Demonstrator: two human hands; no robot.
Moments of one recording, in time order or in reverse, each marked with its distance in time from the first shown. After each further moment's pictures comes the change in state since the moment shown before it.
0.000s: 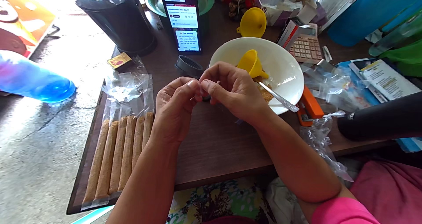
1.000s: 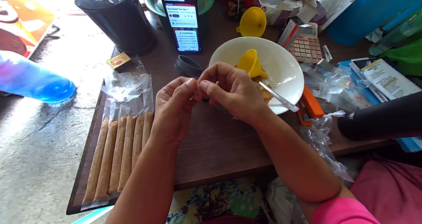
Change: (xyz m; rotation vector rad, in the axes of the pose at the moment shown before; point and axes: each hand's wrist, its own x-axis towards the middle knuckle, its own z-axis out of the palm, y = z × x) left_hand 0.000 0.000 0.000 -0.006 0.000 0.001; right_hand 0.000 0.000 0.000 -0.023 -0.011 -0.002
